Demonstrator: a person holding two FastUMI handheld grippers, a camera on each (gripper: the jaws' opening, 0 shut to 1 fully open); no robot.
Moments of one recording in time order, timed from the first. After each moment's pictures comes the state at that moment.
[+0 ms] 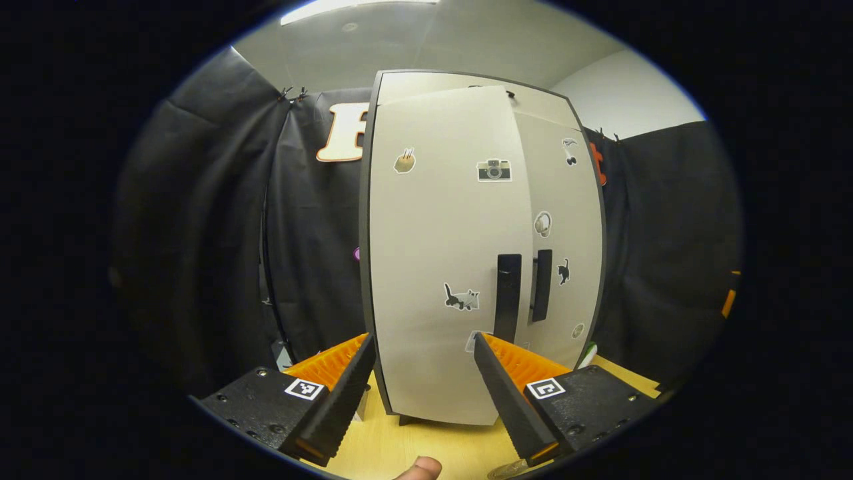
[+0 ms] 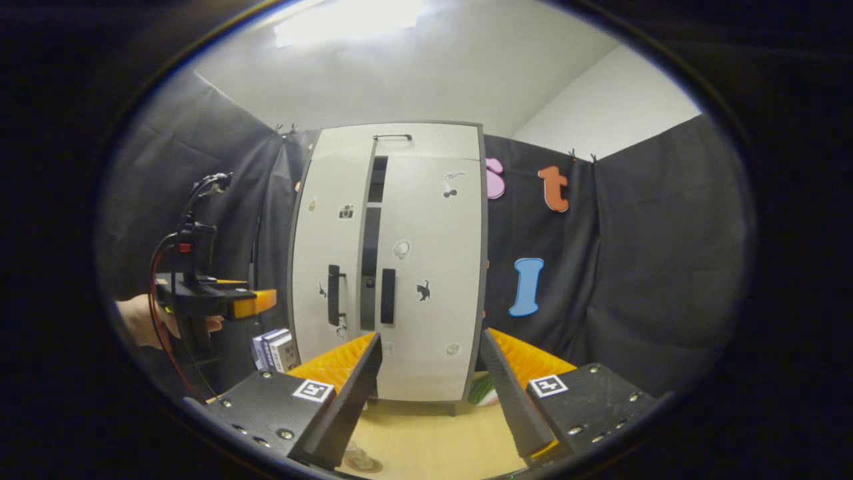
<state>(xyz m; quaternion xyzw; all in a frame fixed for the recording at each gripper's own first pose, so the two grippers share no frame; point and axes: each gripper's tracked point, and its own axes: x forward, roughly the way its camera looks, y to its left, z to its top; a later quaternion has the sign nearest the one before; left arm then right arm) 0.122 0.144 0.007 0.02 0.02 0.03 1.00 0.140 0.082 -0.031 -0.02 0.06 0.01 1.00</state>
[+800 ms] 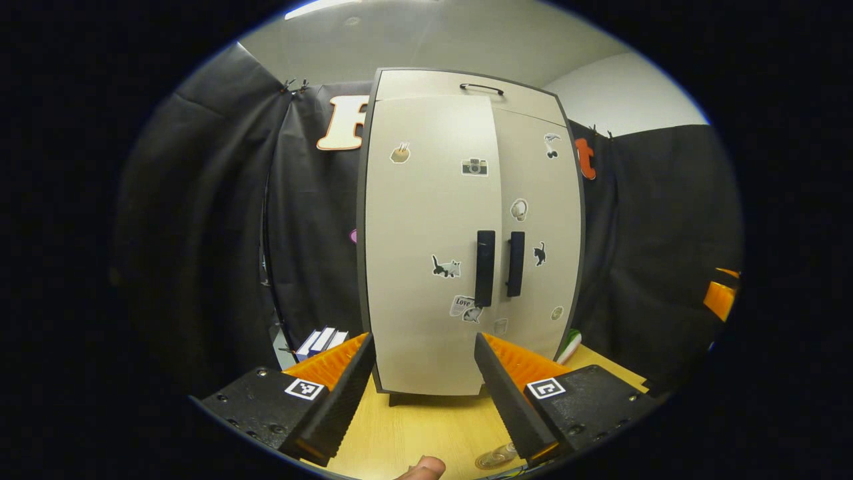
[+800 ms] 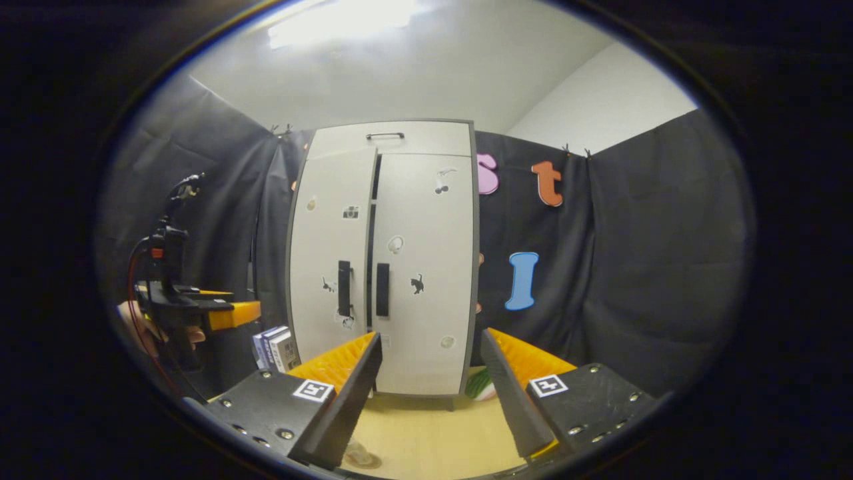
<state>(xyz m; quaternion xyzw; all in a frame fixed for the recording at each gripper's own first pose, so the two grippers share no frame) 0.077 0.131 -0.010 0.00 0.04 0.02 1.00 0.130 0.066 -0.038 -0.02 0.06 0.00 1.00</state>
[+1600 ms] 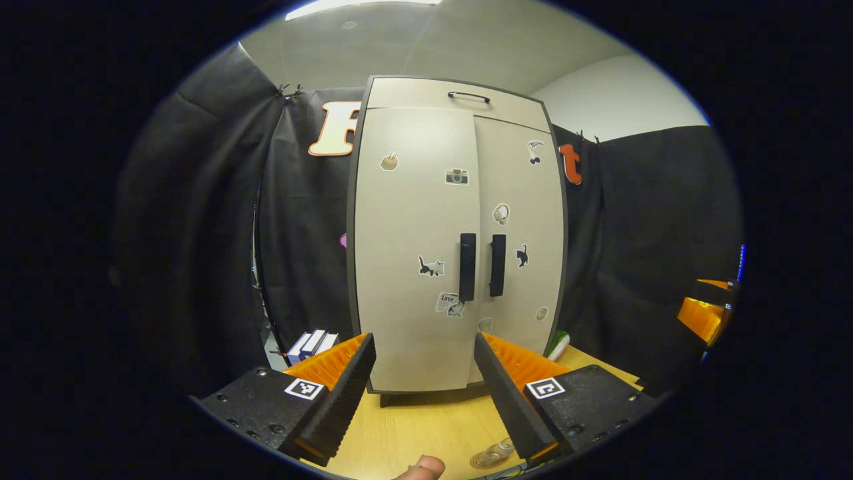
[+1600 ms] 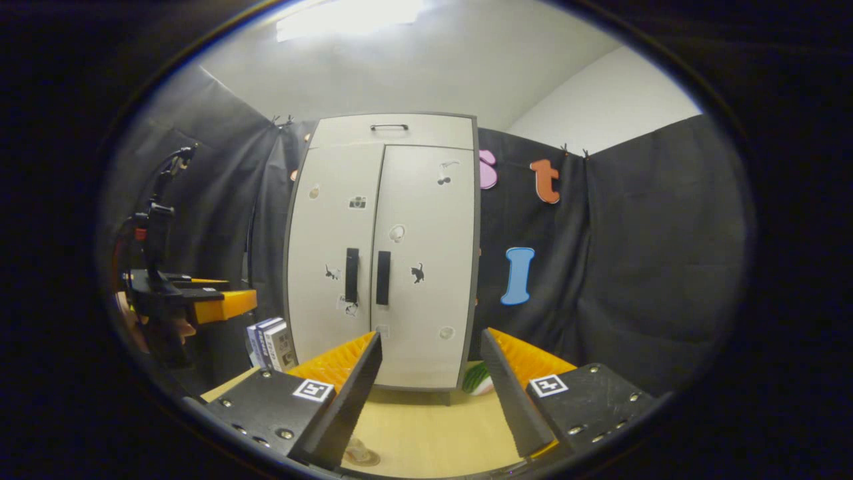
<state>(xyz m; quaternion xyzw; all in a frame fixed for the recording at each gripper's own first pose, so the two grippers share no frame) 0.062 0.109 -0.012 -0.01 0.02 -0.01 1.00 0.113 0.076 -0.058 -0.03 0.07 -0.02 1.00</state>
